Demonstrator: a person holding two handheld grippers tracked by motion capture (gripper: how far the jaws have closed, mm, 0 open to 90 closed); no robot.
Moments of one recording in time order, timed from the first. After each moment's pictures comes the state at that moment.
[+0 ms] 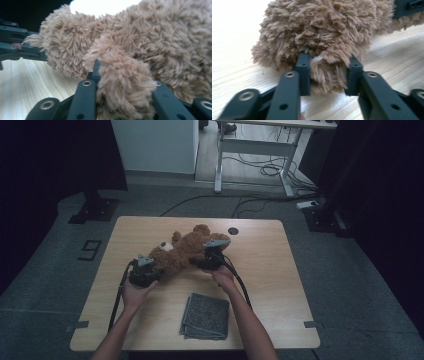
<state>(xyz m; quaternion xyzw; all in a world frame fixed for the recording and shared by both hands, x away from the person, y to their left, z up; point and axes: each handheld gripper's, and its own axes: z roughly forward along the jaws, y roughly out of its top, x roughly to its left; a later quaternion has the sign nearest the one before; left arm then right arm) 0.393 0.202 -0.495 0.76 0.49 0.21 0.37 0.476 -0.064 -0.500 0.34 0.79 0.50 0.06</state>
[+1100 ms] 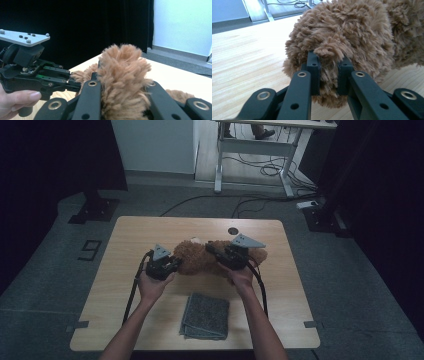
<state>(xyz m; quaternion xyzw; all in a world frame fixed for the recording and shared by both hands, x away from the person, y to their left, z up) 0.392 0.145 -0.451 0.75 0.42 0.22 0.45 0.414 -0.125 -0.415 0.31 0.70 0.63 0.15</state>
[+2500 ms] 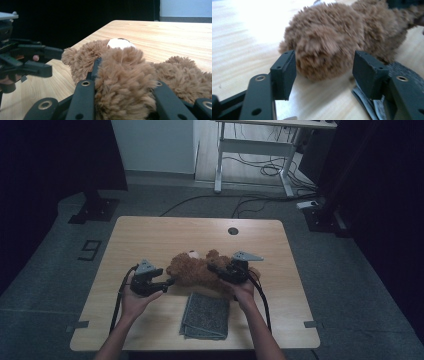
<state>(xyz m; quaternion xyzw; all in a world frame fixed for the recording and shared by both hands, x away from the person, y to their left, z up) 0.350 0.190 -0.473 0.78 0.42 0.15 0.44 0.407 -0.136 -0.481 0.36 0.72 0.59 0.07</state>
